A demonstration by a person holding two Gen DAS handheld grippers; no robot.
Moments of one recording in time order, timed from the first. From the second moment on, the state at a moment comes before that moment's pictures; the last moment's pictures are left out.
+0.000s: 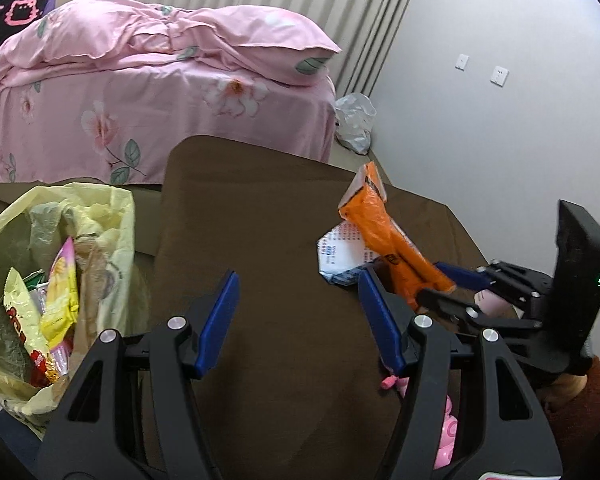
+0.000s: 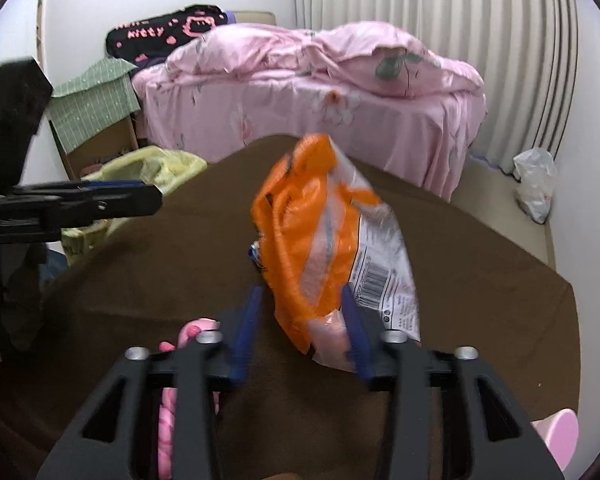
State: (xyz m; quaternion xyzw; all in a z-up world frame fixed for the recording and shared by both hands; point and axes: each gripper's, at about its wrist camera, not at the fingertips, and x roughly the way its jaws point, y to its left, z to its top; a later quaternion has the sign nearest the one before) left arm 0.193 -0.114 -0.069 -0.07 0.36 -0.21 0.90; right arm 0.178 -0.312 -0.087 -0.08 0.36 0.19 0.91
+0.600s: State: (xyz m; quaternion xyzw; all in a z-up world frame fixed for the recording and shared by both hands) left arm 0.254 -0.191 -0.080 -0.02 0.39 -0.25 0.89; right arm 0.041 -0.346 -0.092 -0.07 0.37 0.17 0.91
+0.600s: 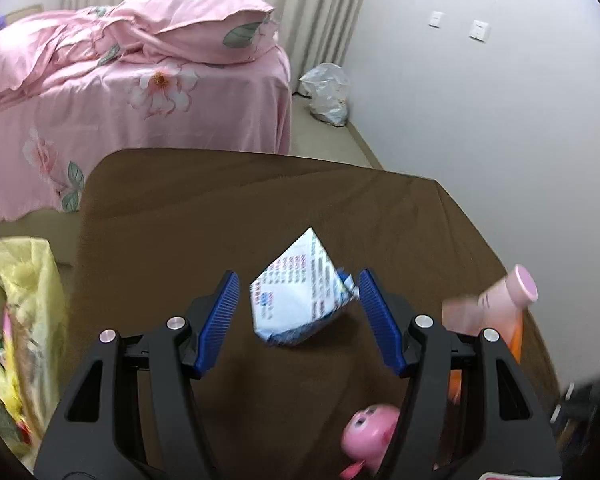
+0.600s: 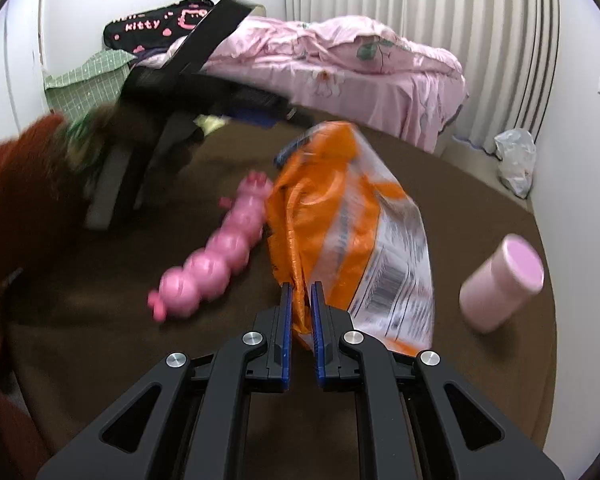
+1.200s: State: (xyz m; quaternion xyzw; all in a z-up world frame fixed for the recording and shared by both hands) left arm 0.227 -0.191 -0.076 0.01 0.42 -0.21 0.88; right arm 0.010 -0.371 -0.077 0.00 0.34 0.23 0.91
